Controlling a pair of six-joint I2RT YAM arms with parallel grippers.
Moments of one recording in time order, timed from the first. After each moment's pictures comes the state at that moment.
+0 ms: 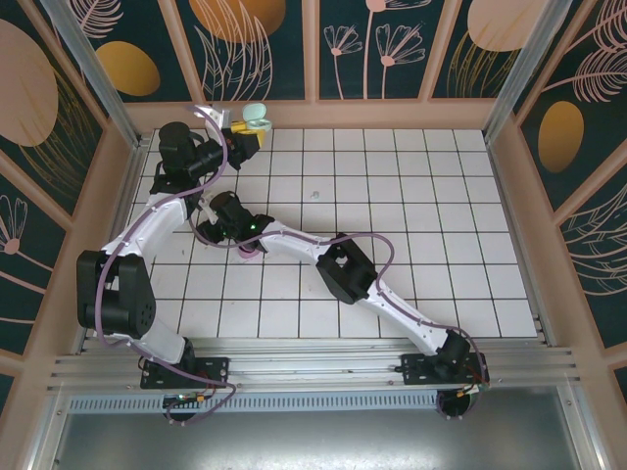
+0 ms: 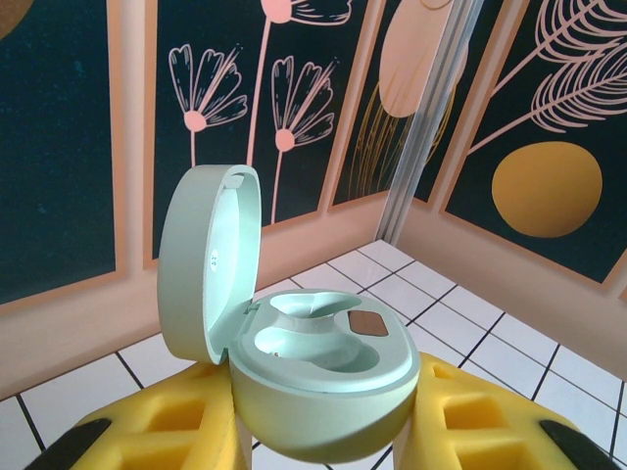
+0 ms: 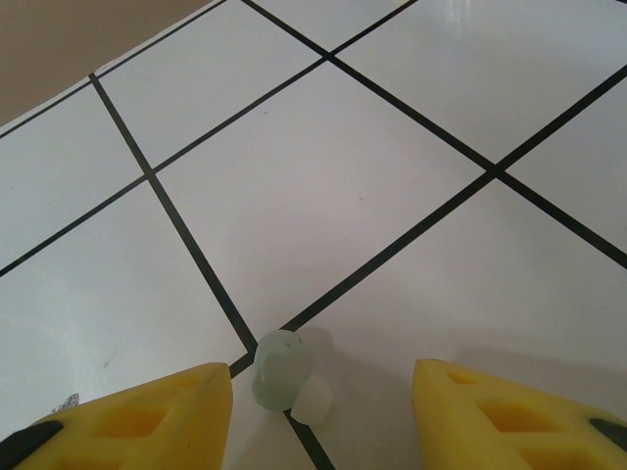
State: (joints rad) left arm -0.14 1.59 1.19 0.38 0.73 -0.21; right arm 1.01 2.81 2.44 -0.16 -0.10 0.18
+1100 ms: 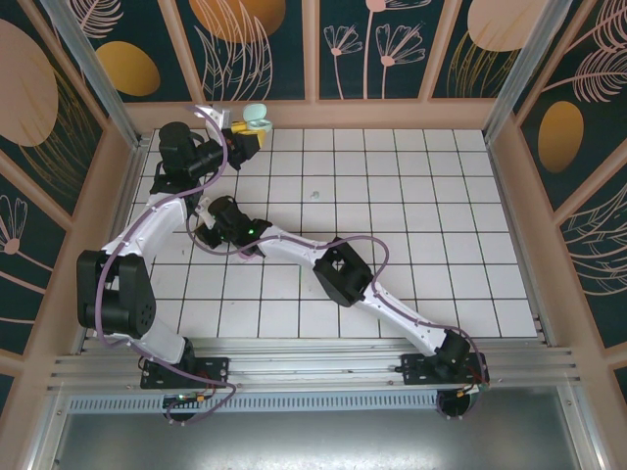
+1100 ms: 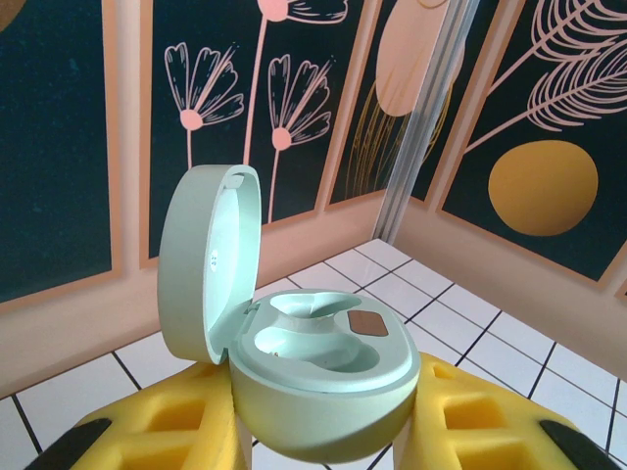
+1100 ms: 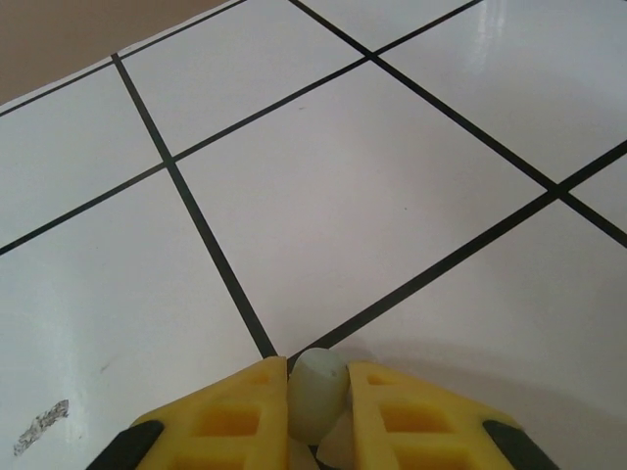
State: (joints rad) left arm -0.14 1.59 1.19 0.38 0.73 -0.21; right arm 1.03 2.87 2.50 -0.12 -0.11 0.10
